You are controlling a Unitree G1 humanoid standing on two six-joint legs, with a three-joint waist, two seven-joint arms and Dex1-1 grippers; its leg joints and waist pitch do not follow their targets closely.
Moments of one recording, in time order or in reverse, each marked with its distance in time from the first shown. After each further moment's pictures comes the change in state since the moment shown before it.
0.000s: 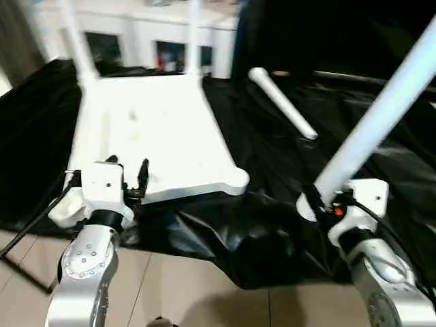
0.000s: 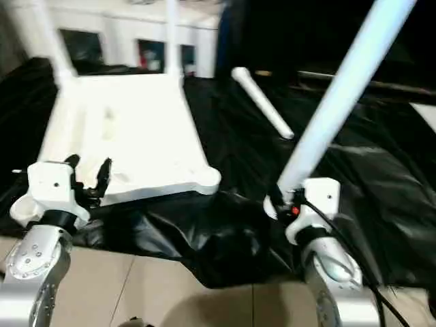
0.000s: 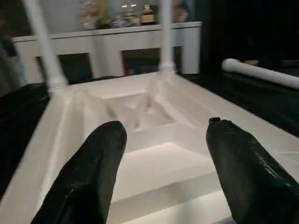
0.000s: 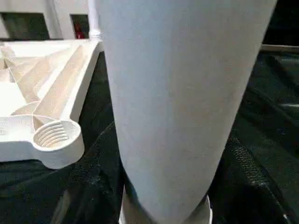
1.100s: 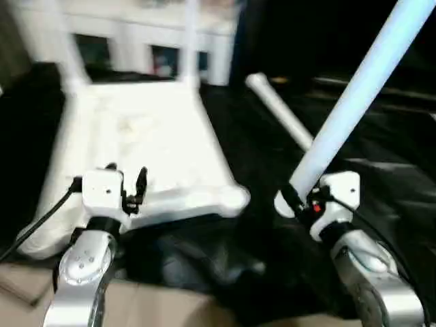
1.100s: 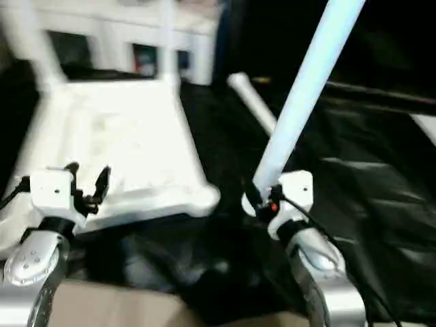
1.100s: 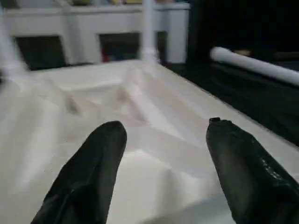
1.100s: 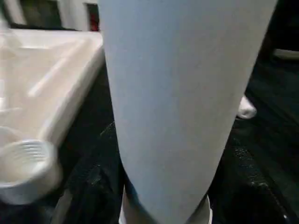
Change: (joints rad) left arm 0.048 -0.035 -0.032 0.009 0.008 0.006 -0.015; right arm -0.045 -0.049 0.035 0.048 0.007 0.018 0.081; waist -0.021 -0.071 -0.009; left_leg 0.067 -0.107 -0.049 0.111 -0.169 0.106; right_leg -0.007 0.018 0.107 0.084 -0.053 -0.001
